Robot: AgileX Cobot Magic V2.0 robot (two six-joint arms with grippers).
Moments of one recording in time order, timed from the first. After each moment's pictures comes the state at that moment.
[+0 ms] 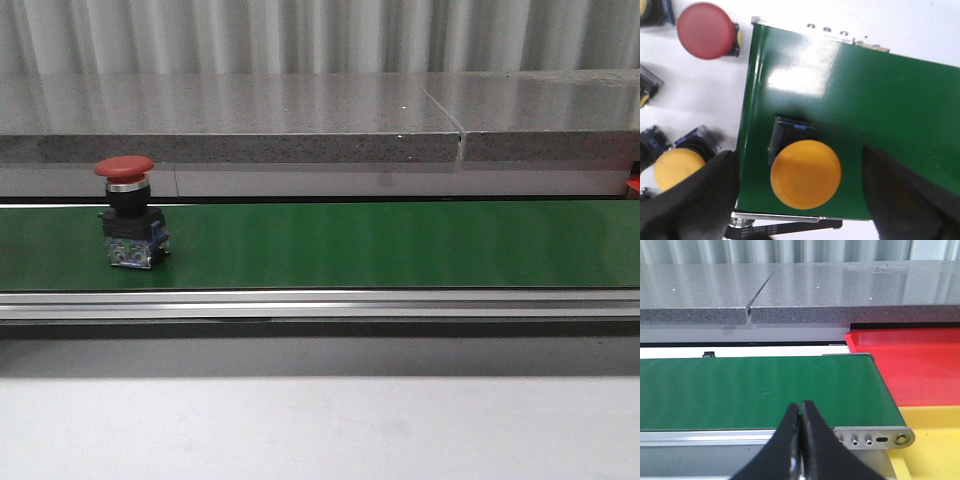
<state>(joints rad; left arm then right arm) 0.21 1.69 -1.49 -0.16 1.19 0.12 -0.03 -0.01 0.03 -0.03 0.11 0.06</state>
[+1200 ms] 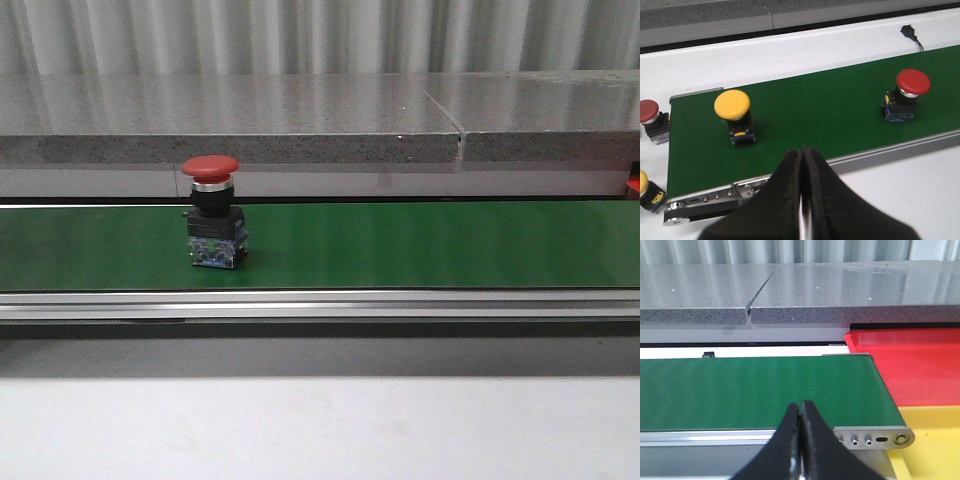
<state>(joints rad) -0.18 0.65 -0.72 -0.10 0.75 0.15 -0.03 -0.01 0.03 -0.03 0.11 0.06</state>
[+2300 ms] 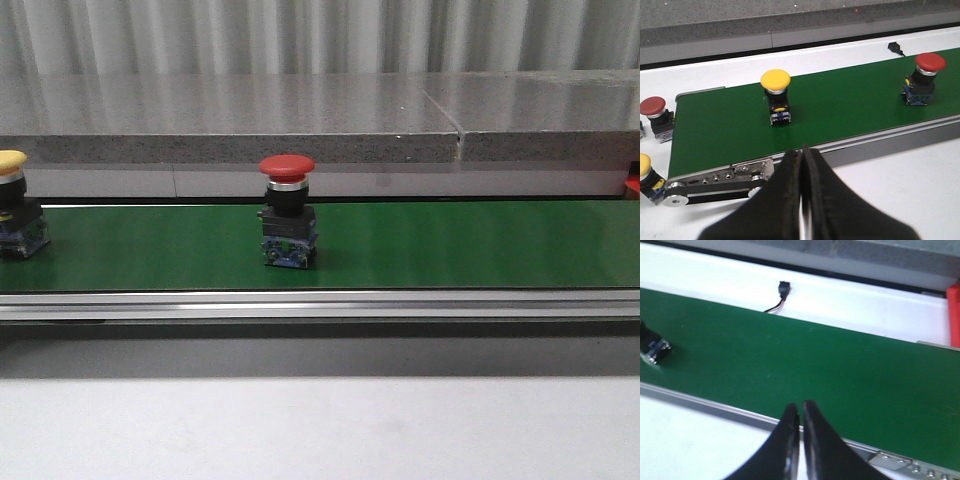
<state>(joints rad) -0.18 0.31 -0.54 -0.11 0.76 0.15 0.27 0.79 -0.70 -0.03 0.55 0.06</state>
